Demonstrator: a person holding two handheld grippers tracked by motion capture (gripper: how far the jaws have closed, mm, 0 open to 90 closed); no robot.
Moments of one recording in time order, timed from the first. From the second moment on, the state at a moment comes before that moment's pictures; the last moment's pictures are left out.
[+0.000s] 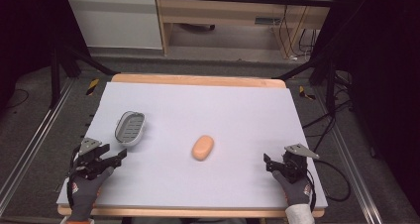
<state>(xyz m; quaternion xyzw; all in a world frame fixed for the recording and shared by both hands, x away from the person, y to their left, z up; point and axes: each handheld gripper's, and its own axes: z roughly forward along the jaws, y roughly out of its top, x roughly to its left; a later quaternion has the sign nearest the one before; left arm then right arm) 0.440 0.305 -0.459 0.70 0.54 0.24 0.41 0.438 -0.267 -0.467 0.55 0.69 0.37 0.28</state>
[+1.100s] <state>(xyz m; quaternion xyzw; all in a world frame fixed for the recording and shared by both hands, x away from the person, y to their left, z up) 0.443 0.259 -0.433 0.72 0.50 0.23 0.42 0.439 -0.261 -0.465 0.55 0.69 0.36 0.30</state>
